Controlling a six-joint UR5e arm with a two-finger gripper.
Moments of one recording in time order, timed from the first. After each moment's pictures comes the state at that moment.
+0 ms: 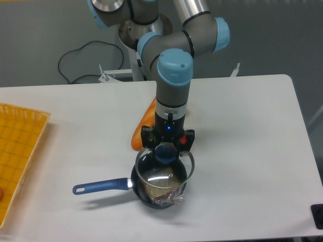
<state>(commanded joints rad) 2.46 -1.87 -1.71 -0.86 1.37 0.45</state>
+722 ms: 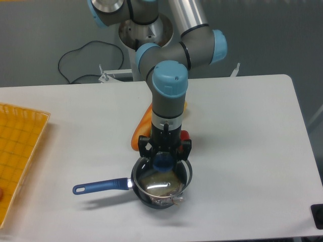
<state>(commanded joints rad) 2.43 -1.91 -1.68 -0.82 1.39 0.42</state>
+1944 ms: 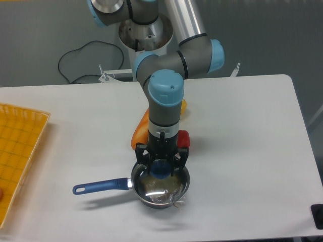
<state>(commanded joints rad) 2.41 -1.95 -1.68 -0.75 1.39 0.42</state>
